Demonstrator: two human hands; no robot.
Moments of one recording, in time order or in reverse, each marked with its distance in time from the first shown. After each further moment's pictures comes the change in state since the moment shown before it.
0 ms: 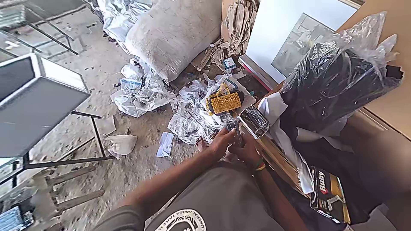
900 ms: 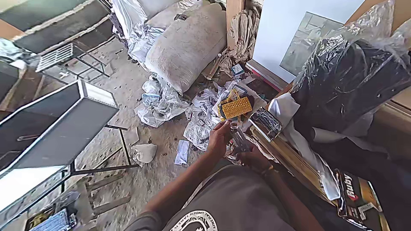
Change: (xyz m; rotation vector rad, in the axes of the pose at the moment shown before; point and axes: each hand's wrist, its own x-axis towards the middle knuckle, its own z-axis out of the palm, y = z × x) left_hand -0.004 0.043 -0.015 -0.162 0.359 0.107; right_hand 0.006 0.041 0.010 0.632 -0.462 -0.067
